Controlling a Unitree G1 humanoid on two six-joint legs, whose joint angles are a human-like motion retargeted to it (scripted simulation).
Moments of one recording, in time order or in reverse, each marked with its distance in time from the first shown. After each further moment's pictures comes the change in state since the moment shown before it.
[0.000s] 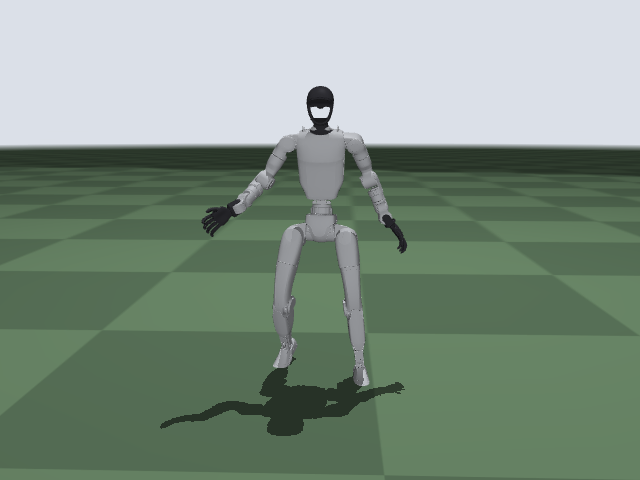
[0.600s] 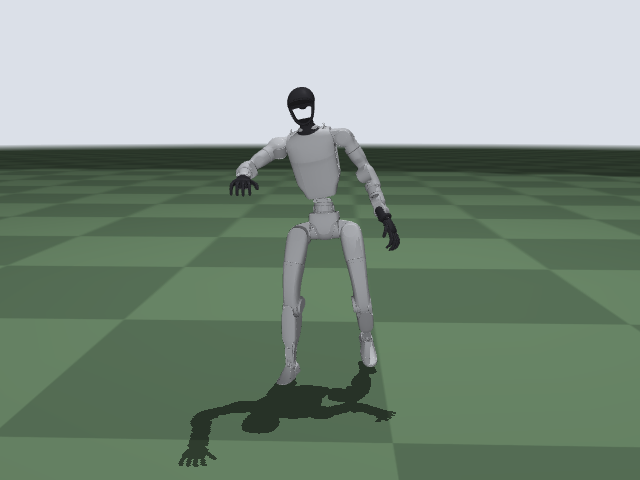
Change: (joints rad) left arm -0.308 0.026 -0.240 -0.184 0.169 -0.098 -0.153; right arm -0.791 -0.390 1.083 -0.229 -1.178 0.048 0.264; waist -0.170 0.085 -0.003; left_leg -0.157 -0.028 -0.086 0.698 -0.021 -0.019; right_leg -0.063 -0.008 -0.057 -0.425 0.005 0.047
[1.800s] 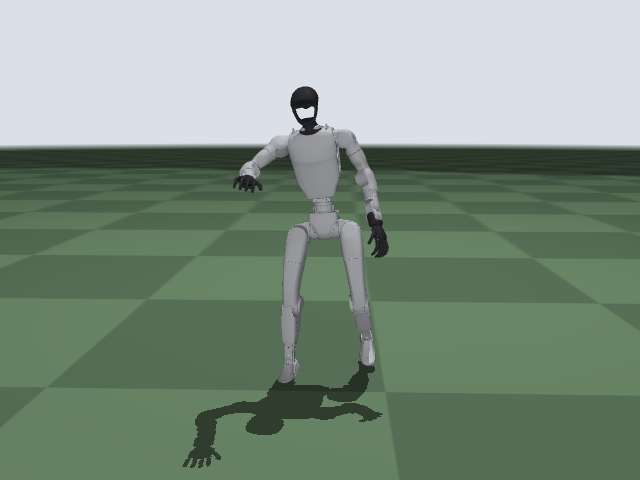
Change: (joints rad) left arm -0.059 -0.025 -0.110 -0.025 0.098 0.017 0.009; right arm 0.039 0.078 -0.050 -0.037 -0.289 0.110 -0.129; waist 0.020 -0.060 0.003; left_leg -0.013 -0.052 -0.031 -0.003 -0.049 0.010; right_leg -0.055 0.006 0.098 0.089 -0.033 0.060
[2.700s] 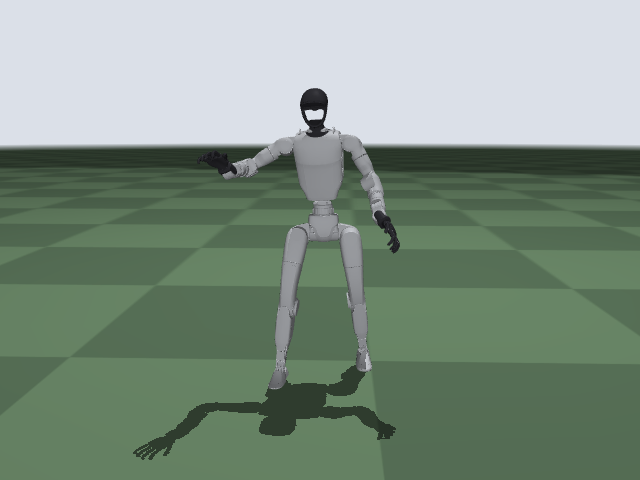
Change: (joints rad) left arm -0.220 0.112 0.088 -0.043 -0.301 -0.018 0.188; right arm 0.498 -0.216 -0.738 -0.217 0.543 -0.044 -0.281; waist -0.110 -0.022 -0.007; left_leg 0.287 0.017 -0.077 -0.714 -0.044 -0.016; right_leg -0.060 -0.004 -0.058 -0.091 0.061 0.013
